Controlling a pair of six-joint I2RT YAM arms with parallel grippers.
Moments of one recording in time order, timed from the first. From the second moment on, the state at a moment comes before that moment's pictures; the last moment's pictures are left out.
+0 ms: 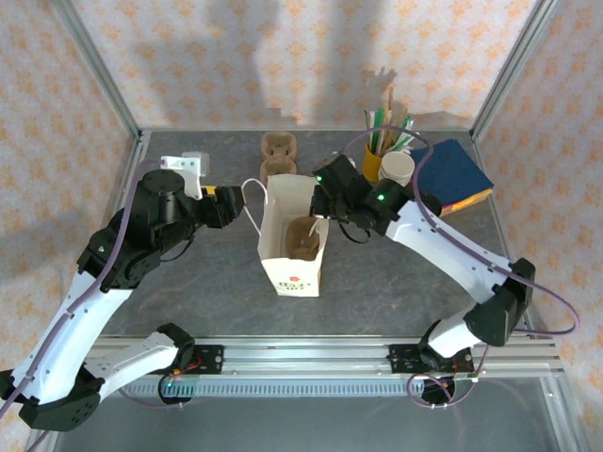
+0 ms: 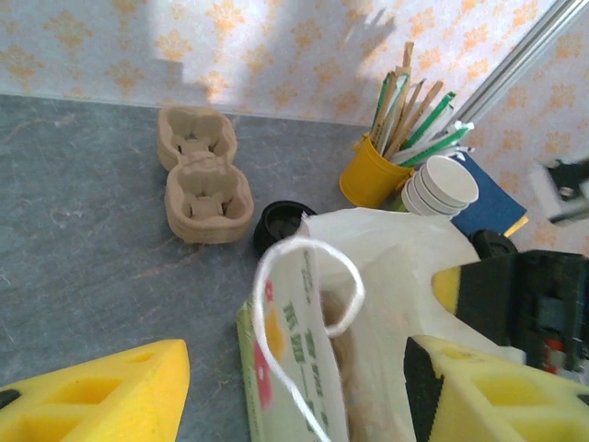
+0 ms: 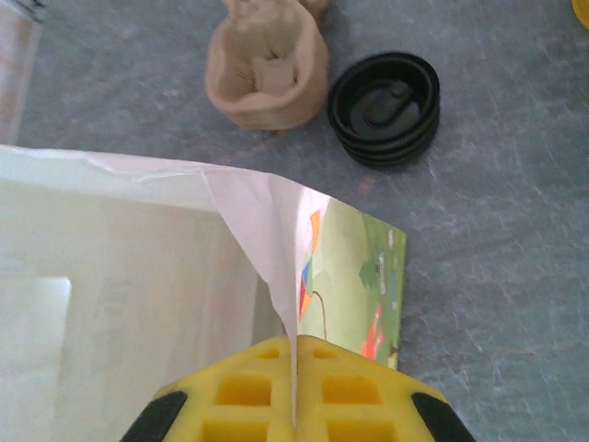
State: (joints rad) left arm -0.52 0.94 1.36 -0.86 -0.11 -0.46; right arm 0.83 1.46 1.51 -0.87 0.21 0.76
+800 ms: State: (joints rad) left arm -0.52 0.77 1.27 -0.69 -0.17 -0.43; right arm 0.86 1.00 1.13 -0.42 -0.04 0.52
